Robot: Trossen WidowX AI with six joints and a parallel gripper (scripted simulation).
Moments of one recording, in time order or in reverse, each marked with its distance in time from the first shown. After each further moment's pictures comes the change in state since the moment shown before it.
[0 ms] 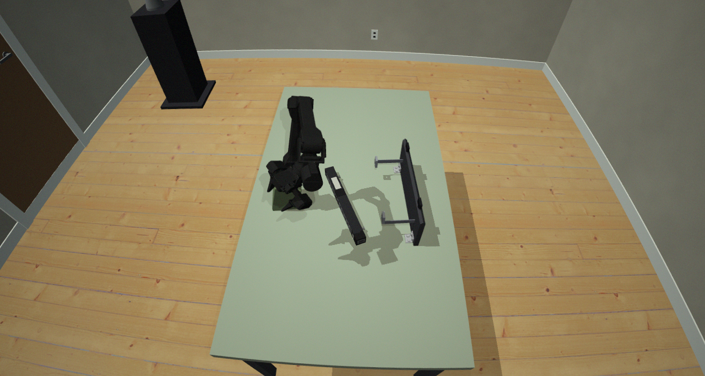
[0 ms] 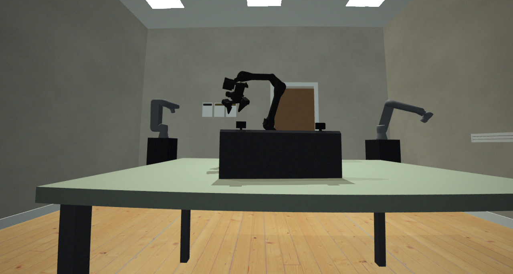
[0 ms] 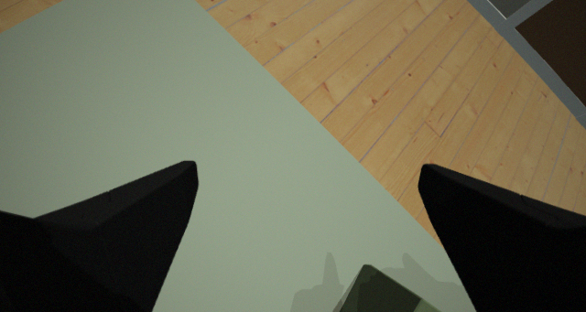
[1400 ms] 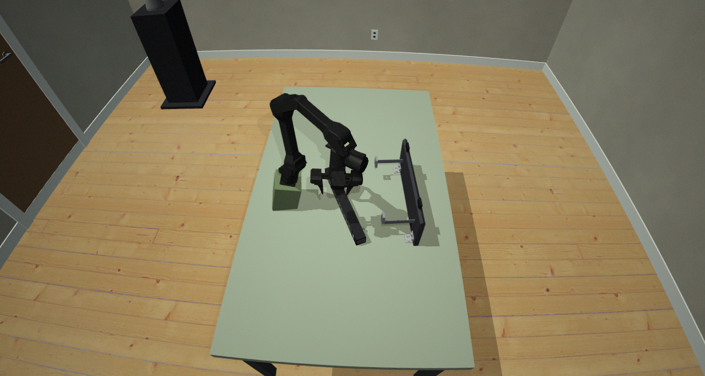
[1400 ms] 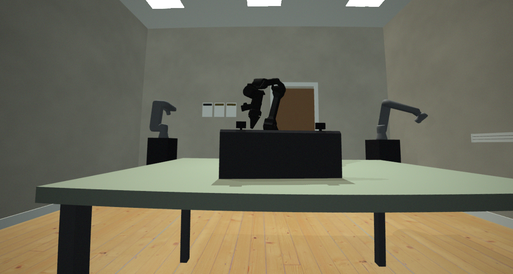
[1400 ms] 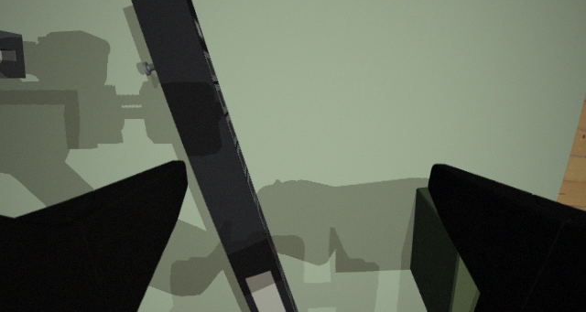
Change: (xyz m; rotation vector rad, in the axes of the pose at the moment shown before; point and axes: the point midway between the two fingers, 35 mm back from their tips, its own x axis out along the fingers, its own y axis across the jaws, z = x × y) arm -0.058 0.044 -0.225 -0.771 0.323 0.525
